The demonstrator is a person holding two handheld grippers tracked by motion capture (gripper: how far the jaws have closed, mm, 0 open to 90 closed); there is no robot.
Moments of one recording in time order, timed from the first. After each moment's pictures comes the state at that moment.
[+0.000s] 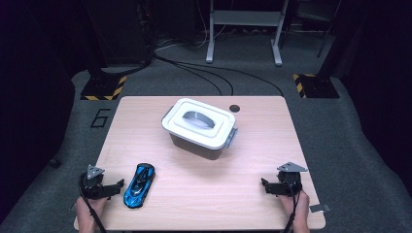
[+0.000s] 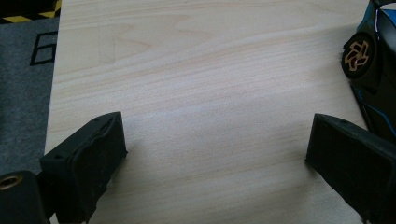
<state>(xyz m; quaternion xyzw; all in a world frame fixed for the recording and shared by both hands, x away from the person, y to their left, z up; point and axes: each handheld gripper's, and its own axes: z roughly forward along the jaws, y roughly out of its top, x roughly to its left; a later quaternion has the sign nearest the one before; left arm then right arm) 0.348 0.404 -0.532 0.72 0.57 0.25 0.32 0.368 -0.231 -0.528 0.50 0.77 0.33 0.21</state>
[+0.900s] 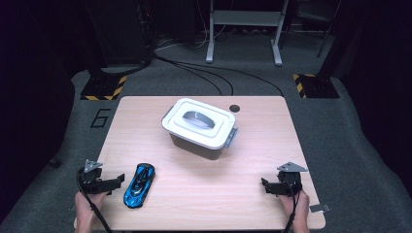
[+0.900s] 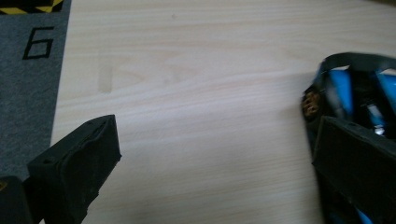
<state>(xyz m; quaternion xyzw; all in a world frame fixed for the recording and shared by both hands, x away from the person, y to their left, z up) 0.353 0.392 -0.499 0.70 0.59 0.23 0.34 0.368 -0.231 -0.528 0.50 0.77 0.33 0.22</state>
